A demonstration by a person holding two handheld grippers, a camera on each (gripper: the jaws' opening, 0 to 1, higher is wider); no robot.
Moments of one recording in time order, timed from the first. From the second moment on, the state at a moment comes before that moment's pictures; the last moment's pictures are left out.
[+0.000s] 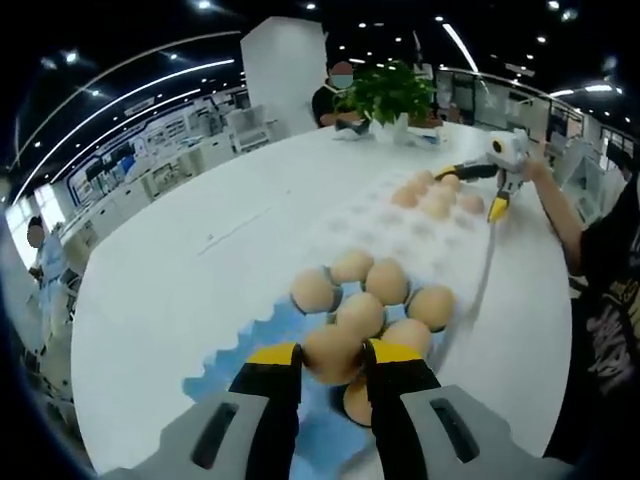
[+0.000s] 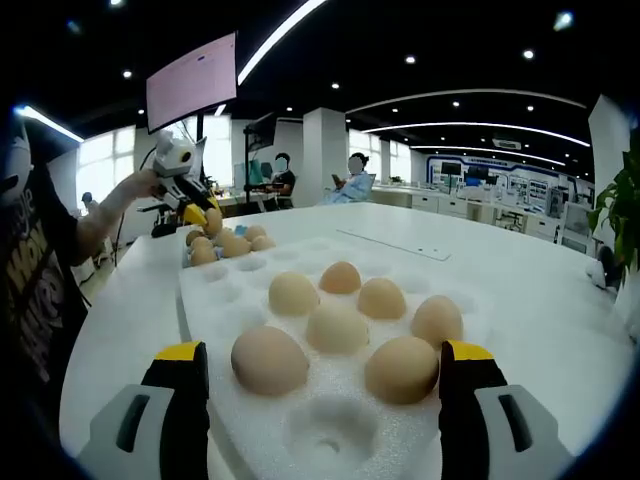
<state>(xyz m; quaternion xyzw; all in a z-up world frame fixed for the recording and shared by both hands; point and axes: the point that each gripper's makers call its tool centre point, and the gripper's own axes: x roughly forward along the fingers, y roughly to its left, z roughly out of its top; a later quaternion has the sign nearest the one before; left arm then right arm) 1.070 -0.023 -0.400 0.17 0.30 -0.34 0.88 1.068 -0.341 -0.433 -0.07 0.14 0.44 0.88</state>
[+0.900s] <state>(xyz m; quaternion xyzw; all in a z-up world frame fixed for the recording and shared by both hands) 1.087 -0.026 -0.421 0.15 0.31 -0.34 0.88 1.063 -0.336 -0.433 -0.07 0.14 0.44 0.89</state>
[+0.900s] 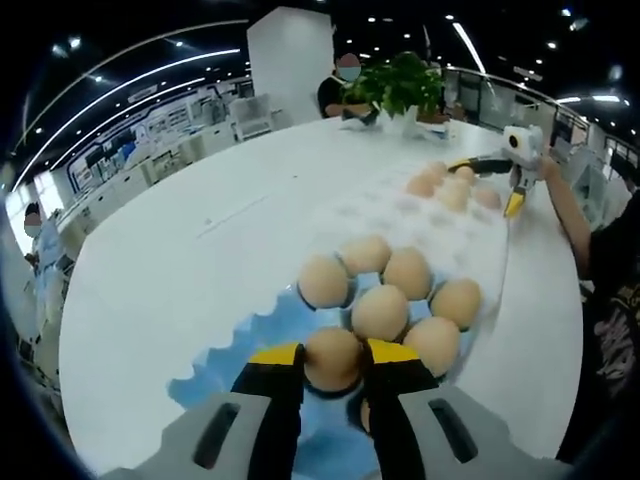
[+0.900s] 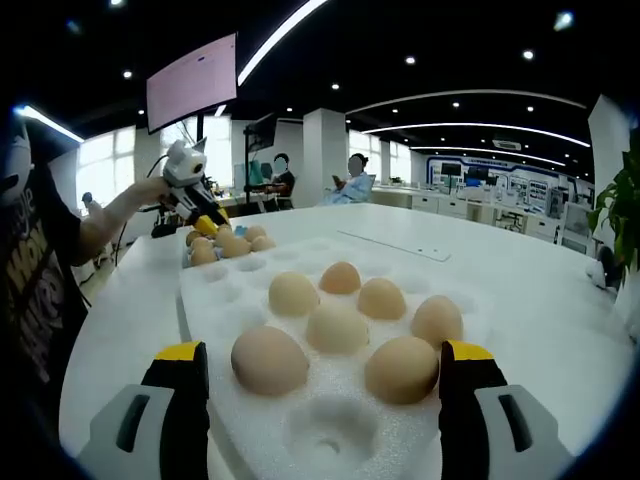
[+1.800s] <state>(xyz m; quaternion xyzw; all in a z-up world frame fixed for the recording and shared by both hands) 1.079 -0.061 -0.403 0.14 0.29 -0.38 0.87 1.060 -0.333 -0.432 -0.07 0.14 0.44 0.89</state>
